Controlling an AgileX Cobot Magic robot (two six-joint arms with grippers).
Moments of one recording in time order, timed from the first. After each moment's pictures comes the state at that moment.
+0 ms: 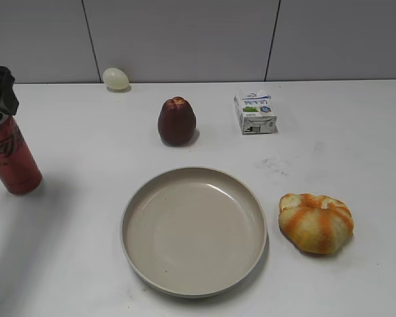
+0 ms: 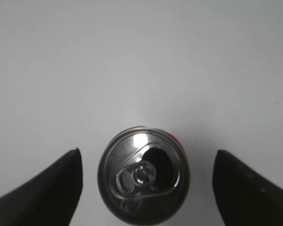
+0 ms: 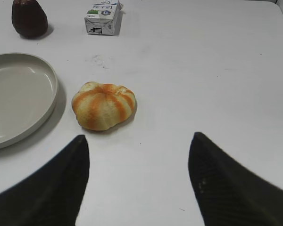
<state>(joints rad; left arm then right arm) -0.16 1.54 -1.09 0.07 0.69 -0.05 -0.01 -0.01 -0.49 0.17 1.05 -0.14</state>
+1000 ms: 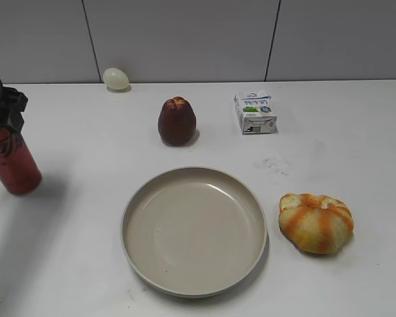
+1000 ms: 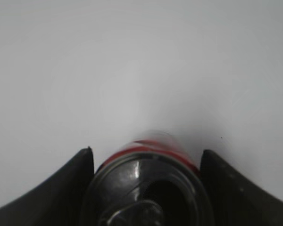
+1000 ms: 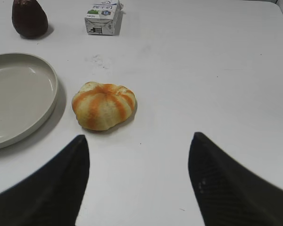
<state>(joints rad) -0.16 1.64 -1.10 0.08 0.67 -0.05 -0.01 -0.01 -0.49 0.17 1.05 -0.14</state>
